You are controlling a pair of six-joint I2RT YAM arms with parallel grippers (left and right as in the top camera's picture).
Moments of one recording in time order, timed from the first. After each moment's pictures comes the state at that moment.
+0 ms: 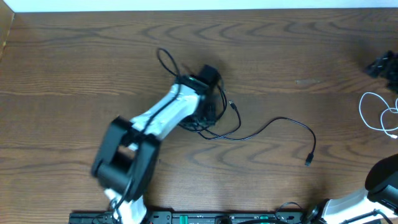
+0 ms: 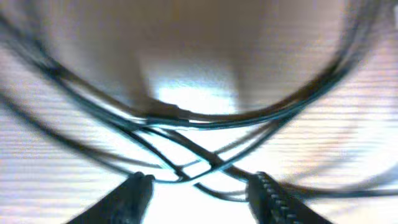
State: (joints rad) left arm -0.52 1.88 1.31 -0.91 0.09 -0.54; right arm -0.52 1.79 1.77 -1.25 -0.40 0.01
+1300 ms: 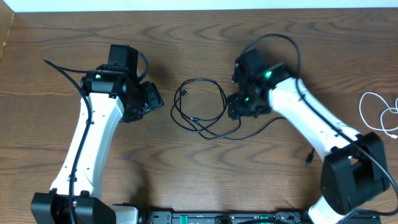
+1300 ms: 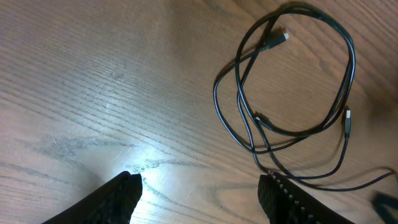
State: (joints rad) left arm -0.09 1.51 1.33 -1.15 0.13 -0.53; right arm 0.49 1.80 1.37 -0.95 -0.16 0.27
